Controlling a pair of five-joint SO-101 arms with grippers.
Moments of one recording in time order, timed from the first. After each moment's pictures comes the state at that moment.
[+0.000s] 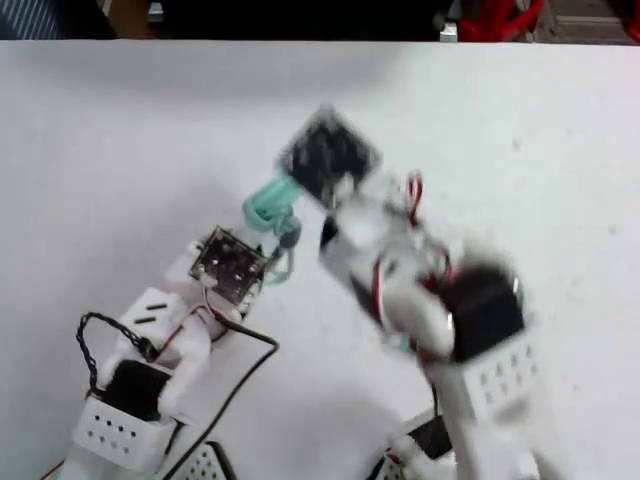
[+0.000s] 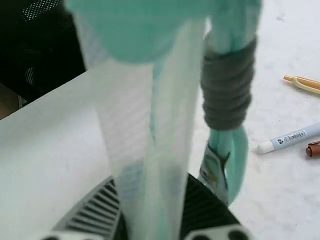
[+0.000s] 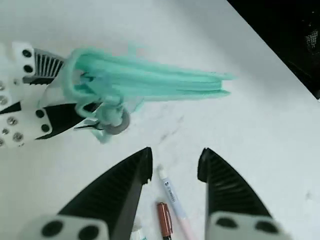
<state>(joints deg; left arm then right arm) 15.6 -79.4 75.7 43.0 -16.6 -32.2 -41.0 6.8 86.6 26.2</state>
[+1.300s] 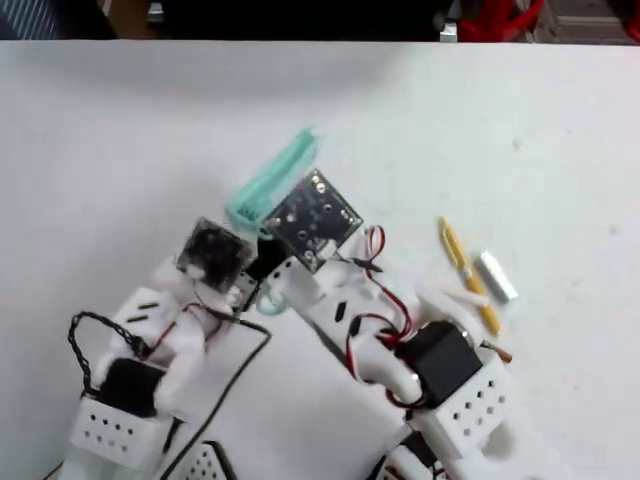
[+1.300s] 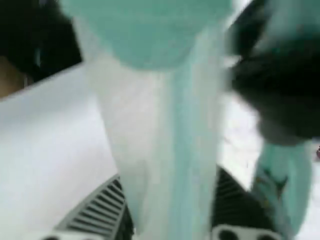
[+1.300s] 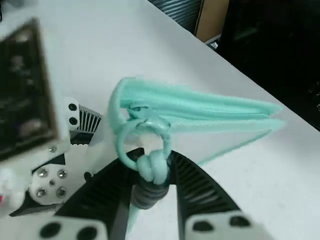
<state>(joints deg) 12.8 -79.4 74.3 45.8 -13.6 -42.7 -53.6 32.8 55.7 14.3</state>
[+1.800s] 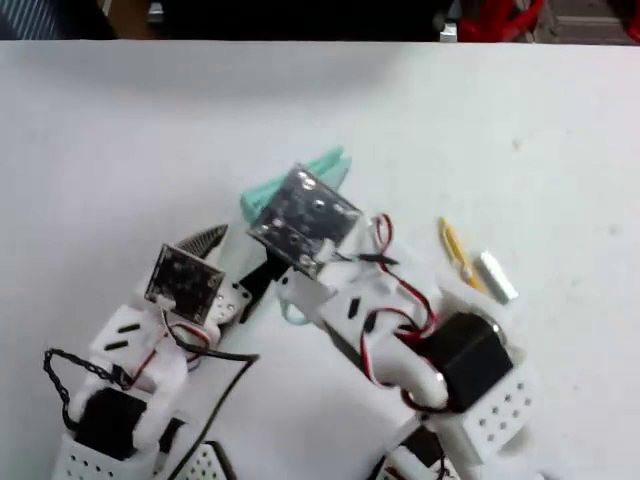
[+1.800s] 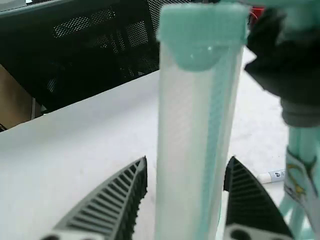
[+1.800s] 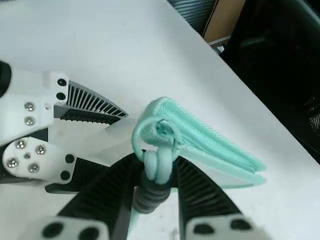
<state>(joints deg) 14.1 -92.5 71.4 51.8 -10.6 -42.8 -45.7 12.4 74.8 23.4</state>
